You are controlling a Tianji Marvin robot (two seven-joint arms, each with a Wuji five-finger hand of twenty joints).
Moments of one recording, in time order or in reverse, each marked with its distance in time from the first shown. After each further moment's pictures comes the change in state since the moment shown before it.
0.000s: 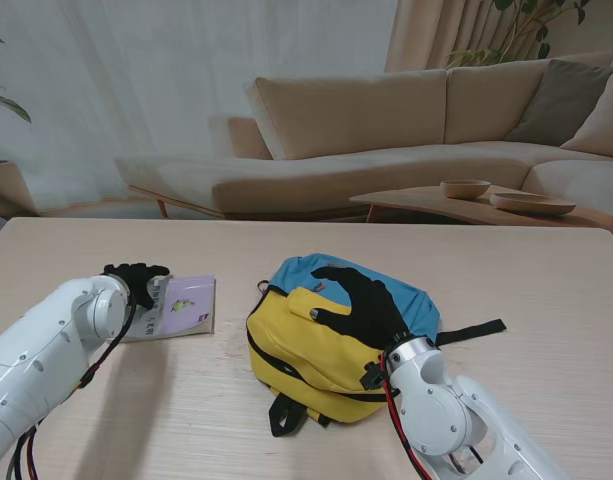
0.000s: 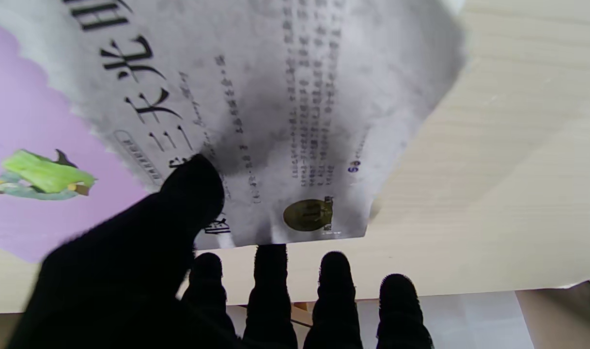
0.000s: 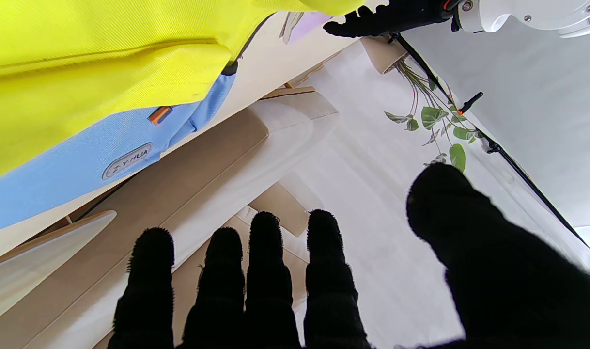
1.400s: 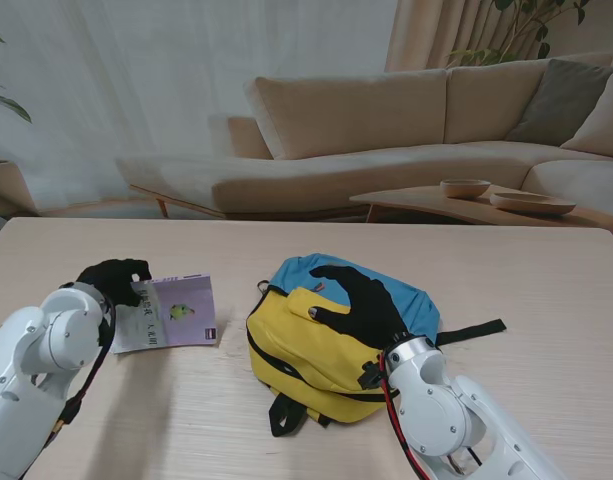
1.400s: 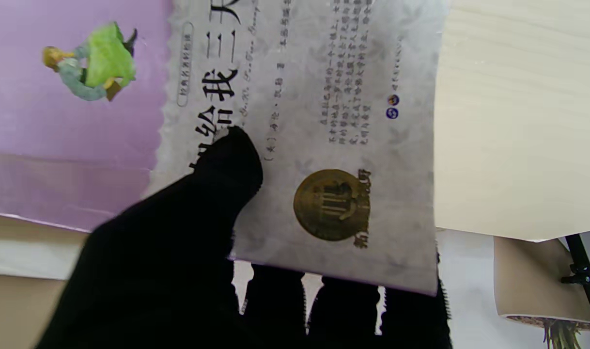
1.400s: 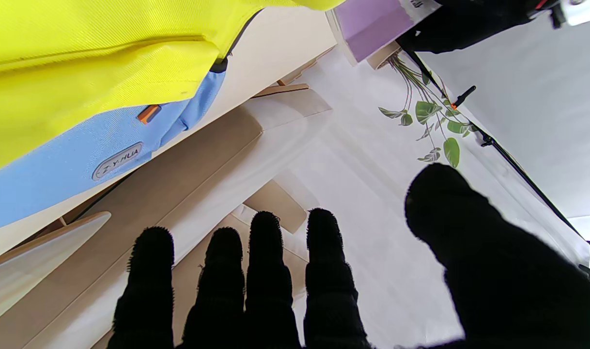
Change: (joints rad) left arm 0.418 -0.026 -0.430 -0.563 0.049 0.008 -0.028; right arm -0.003 -0.003 -0.002 -0.010 0.016 -0.003 -0.006; left_hand 0.194 -0.164 -0.001 -0.140 0.384 -0.003 0.900 0.475 0.816 0.097 -0.146 0.113 0.581 0.197 0.490 0.036 0.338 0.178 0.984 -0.046; right_hand 0.000 0.000 0.012 0.000 0.006 0.001 0.015 -0.009 0.001 0.000 0.008 0.000 0.000 0.000 0.000 0.000 0.003 0.002 0.010 0.006
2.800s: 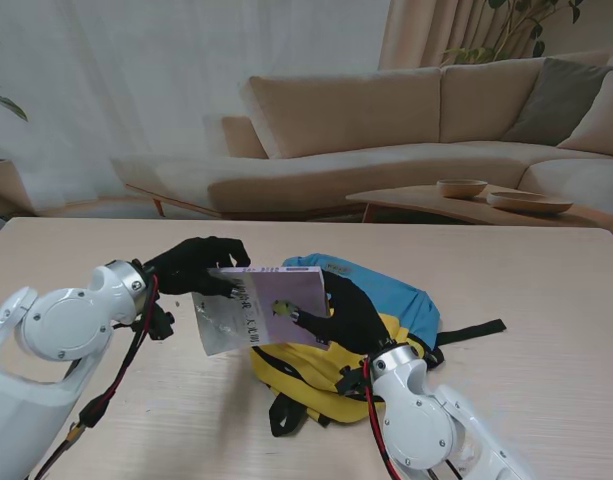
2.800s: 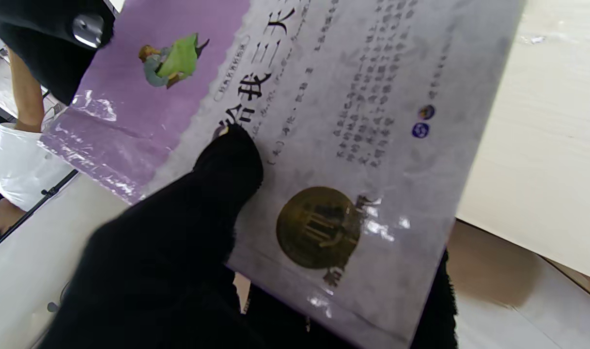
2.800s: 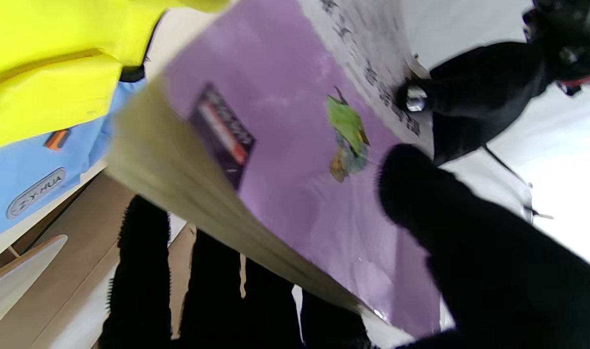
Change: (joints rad) left arm -0.006 0.019 0.070 -0.309 -0.610 -0.128 -0.173; right arm 0.000 -0.021 -0.069 -0.014 0.103 -0.067 -0.092; left_hand 0.002 -0.001 -0.021 0.000 -0.002 0.000 -0.005 0.062 -0.001 0.026 0.096 0.062 0.073 0.022 0.148 0.094 0.096 0.043 0.078 0.085; right_hand 0.113 -0.149 0.129 0.026 0.175 0.034 0.110 0.050 0.257 -0.001 0.107 0.039 0.260 0.080 0.173 0.081 0.239 0.077 0.219 0.125
